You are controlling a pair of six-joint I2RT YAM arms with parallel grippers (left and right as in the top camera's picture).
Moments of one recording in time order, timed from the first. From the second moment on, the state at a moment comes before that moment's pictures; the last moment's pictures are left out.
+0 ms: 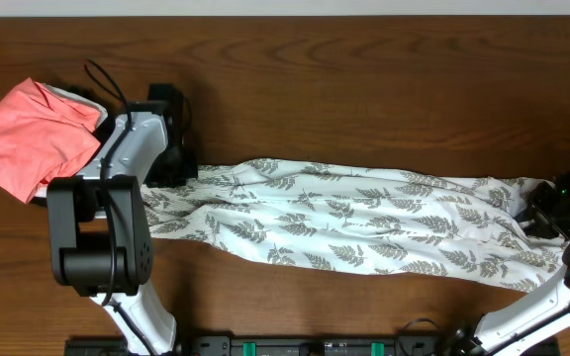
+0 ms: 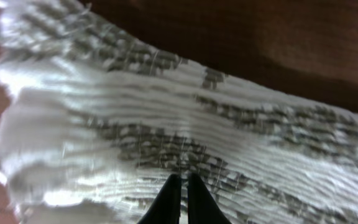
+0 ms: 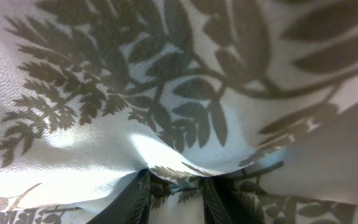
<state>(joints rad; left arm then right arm) 0.00 1.94 1.28 -0.95 -0.11 -0.16 -0.70 2.04 1.31 -1.10 -0.18 0.08</state>
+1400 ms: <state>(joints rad) 0.06 1.94 1.22 -0.90 -0.08 -0.17 -0.78 1.99 1.28 -0.76 -0.19 0.08</state>
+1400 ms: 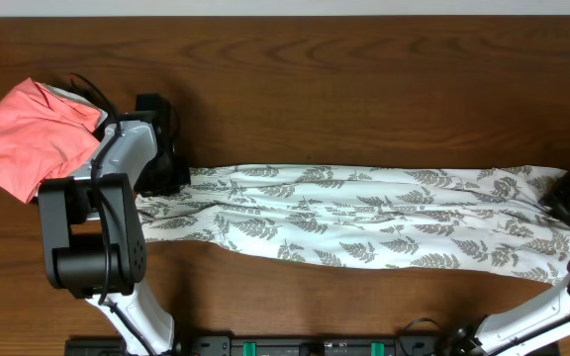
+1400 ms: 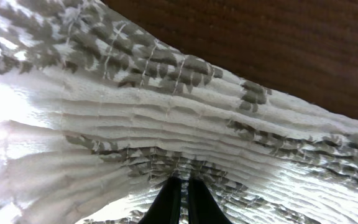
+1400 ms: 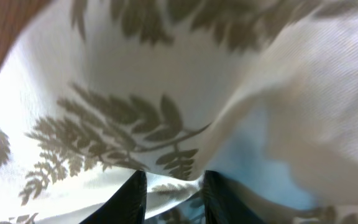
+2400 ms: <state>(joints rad) 0.07 1.81 1.25 -0.85 -0.09 -0.17 -0.81 2.04 1.71 -1.08 -0.30 -0.01</state>
